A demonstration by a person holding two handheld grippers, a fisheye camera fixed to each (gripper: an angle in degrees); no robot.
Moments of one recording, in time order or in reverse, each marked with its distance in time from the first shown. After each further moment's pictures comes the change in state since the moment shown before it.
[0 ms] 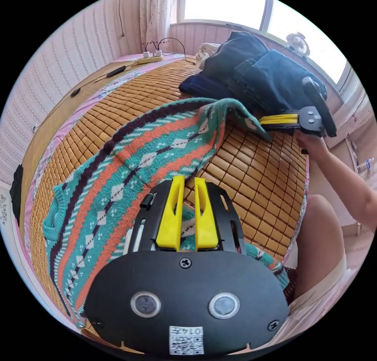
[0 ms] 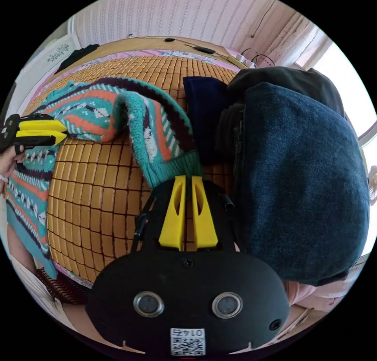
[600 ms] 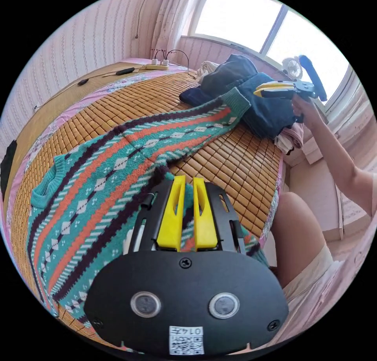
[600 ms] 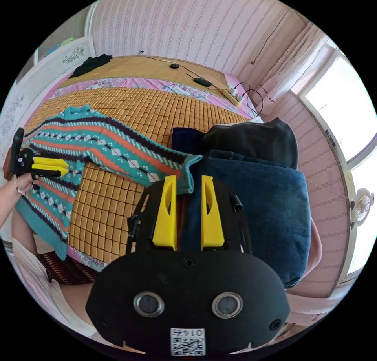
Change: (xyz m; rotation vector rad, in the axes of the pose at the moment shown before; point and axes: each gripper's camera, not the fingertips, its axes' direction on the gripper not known) left arm -0.014 0.096 -0.068 0.159 0.139 -0.091; right arm 0.038 -0.030 -0.120 0.147 -0.027 -0.079
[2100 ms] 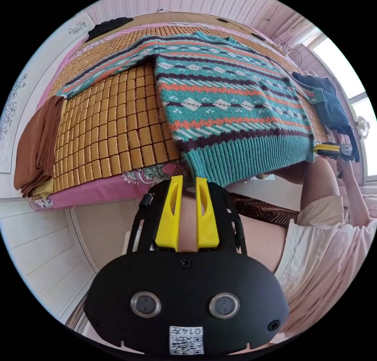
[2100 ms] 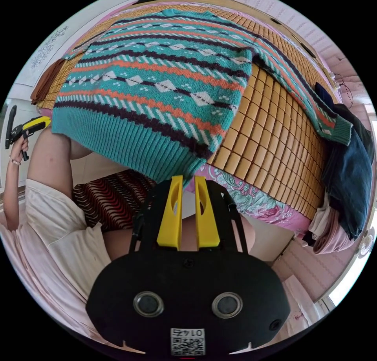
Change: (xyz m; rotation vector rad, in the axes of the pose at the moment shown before) left arm -0.065 0.490 -0.171 -0.241 -0.244 -0.676; right arm -0.356 -0.040 -0.070 -0.481 -0.240 -0.248
